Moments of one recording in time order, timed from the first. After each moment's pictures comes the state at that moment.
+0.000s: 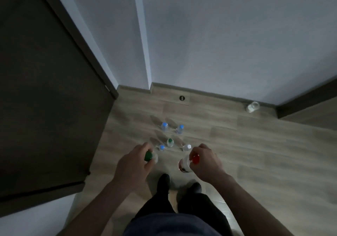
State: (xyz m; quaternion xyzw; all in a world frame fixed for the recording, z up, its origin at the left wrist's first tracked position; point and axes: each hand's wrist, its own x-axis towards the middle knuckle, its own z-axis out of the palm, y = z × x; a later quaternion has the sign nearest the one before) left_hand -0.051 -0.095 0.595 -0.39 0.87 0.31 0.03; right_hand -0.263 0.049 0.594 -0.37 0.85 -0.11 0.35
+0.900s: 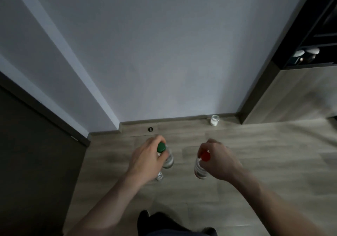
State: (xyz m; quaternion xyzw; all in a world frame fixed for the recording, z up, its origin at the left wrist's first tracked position) left_hand -0.316 0.130 0.705 -0.26 0.93 0.25 -0.06; right_hand -0.467 0.319 0.714 -0.36 0.88 -0.19 0.23
